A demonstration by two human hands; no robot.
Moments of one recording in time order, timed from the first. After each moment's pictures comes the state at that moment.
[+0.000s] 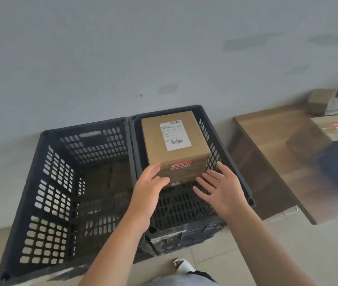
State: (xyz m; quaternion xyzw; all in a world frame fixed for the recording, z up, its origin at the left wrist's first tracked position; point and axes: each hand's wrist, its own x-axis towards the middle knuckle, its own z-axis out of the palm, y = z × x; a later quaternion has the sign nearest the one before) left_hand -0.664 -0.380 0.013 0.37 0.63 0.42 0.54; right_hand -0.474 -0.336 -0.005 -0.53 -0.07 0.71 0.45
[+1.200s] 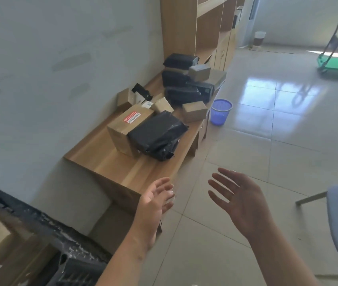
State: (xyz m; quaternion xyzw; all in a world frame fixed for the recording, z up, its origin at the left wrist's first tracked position) left_hand -0.186 -0.430 0.018 0.54 0.42 0.19 0.71; right_hand -0.024 -0.559 0.034 -0.52 0.06 0.39 0.76
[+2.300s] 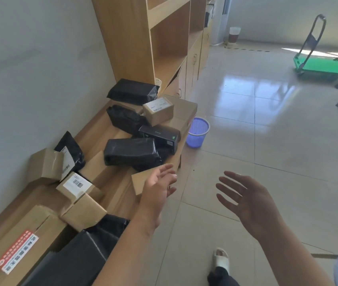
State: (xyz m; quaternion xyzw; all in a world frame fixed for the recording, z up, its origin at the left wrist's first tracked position) left_hand 0.339 -0.181 0.024 0.53 0.40 0.16 0.73; right_hand 0.458 -0.355 0.033 -0.55 0.11 0.35 0.75
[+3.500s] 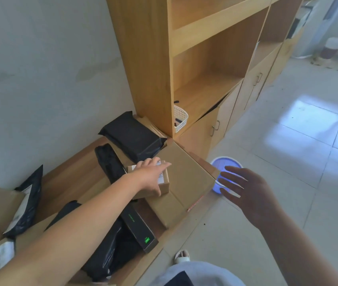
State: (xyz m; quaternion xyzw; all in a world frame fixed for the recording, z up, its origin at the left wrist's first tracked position) left_hand 0.714 0.142 -0.036 0.89 0.36 -0.25 0.14; right_hand 0.906 -0.072 0.024 -0.60 -0.01 0.49 0.63
